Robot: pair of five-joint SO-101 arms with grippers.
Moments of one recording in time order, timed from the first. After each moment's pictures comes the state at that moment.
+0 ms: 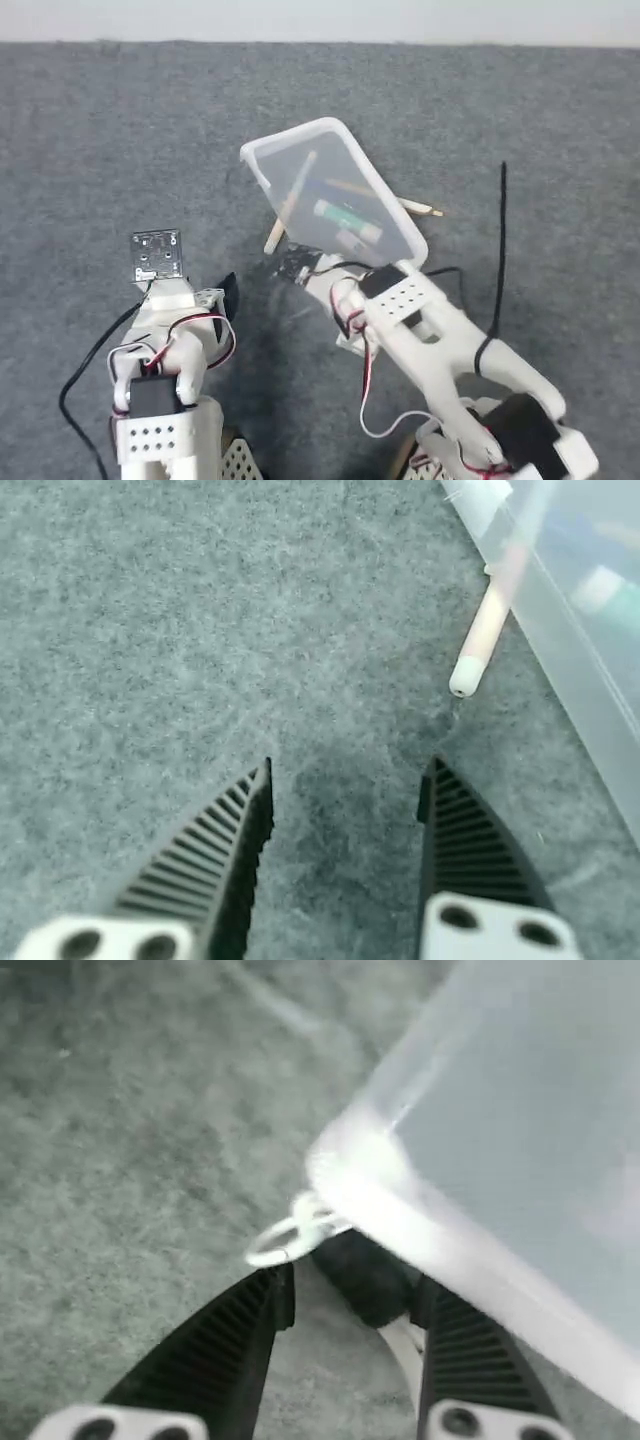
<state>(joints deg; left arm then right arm) -12.0 -93.2 92.0 60.4 6.5 -37.4 -15.0 50.8 57.3 30.5</state>
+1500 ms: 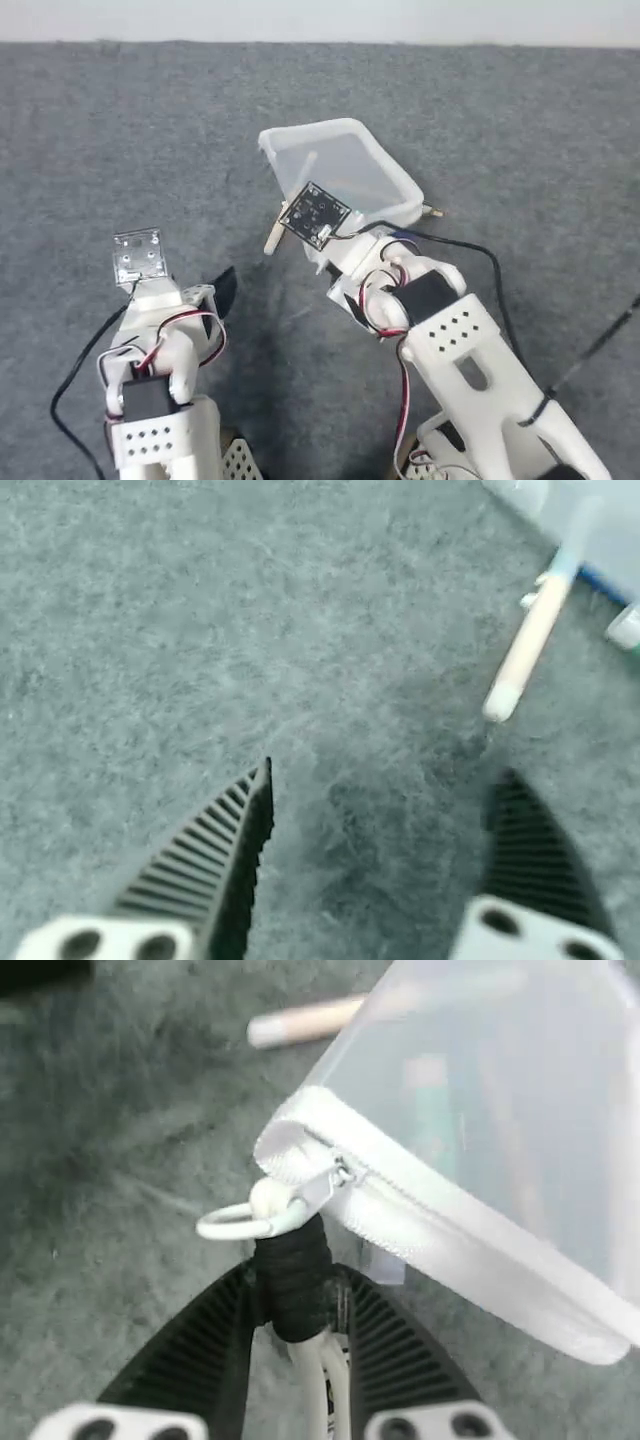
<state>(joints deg) -16.5 -93.2 89.9 61.4 6.6 -34.6 -38.3 46.2 57.4 23.0</state>
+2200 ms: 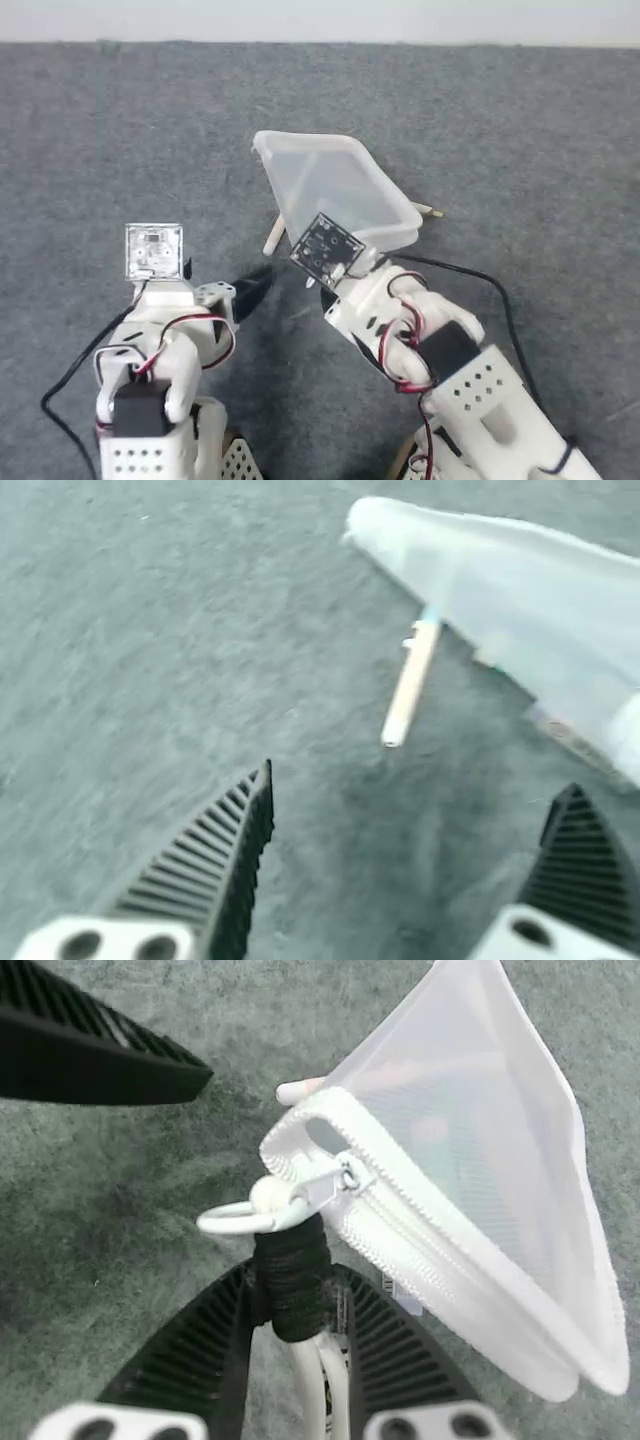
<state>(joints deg) -6.8 -93.2 76.4 69.3 4.8 -39.0 -57.1 58.6 53.2 19.6</state>
